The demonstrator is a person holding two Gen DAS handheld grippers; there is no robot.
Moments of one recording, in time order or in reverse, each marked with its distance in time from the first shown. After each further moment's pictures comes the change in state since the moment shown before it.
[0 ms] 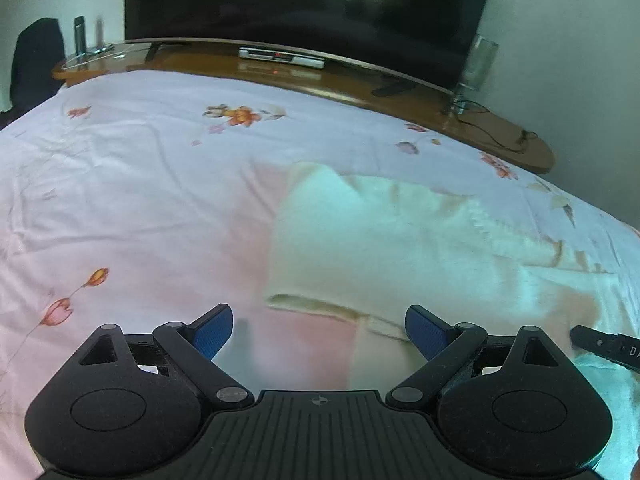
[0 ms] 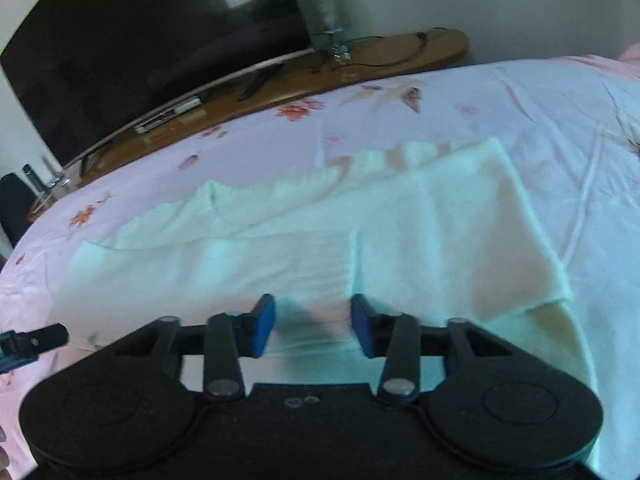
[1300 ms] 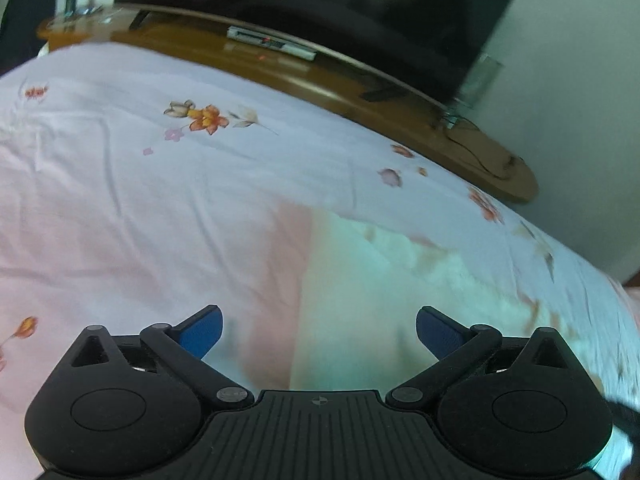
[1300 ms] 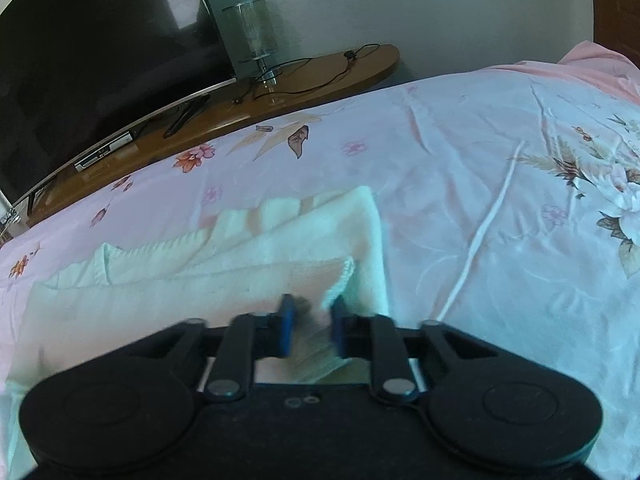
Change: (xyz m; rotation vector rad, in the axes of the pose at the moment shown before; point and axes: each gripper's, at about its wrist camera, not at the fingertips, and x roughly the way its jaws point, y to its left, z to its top) left arm 0.045 -0.009 0.055 -0.136 0.052 -0.121; right arm -0.009 -0.091 0.031 0.112 -0.050 -0.136
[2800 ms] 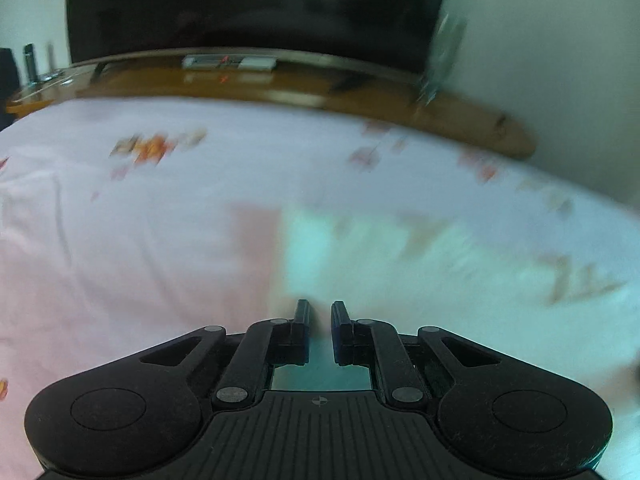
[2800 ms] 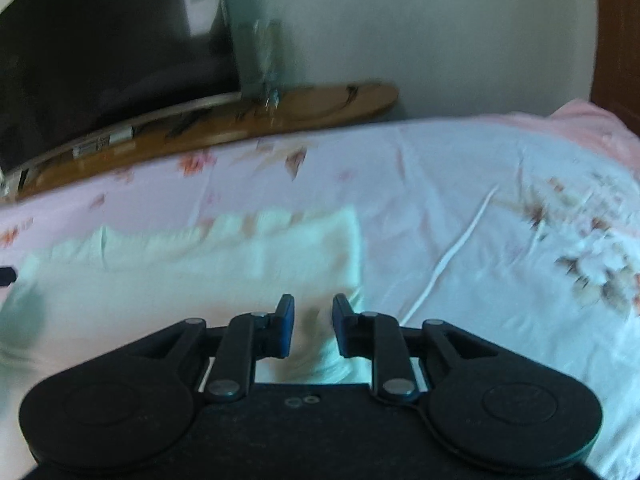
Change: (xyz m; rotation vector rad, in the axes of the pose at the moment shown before) left arm 0.036 -0.040 -0.016 0.250 -0.057 0.080; right arm -0.018 0.010 -0.019 -0.150 -0.048 -0.090
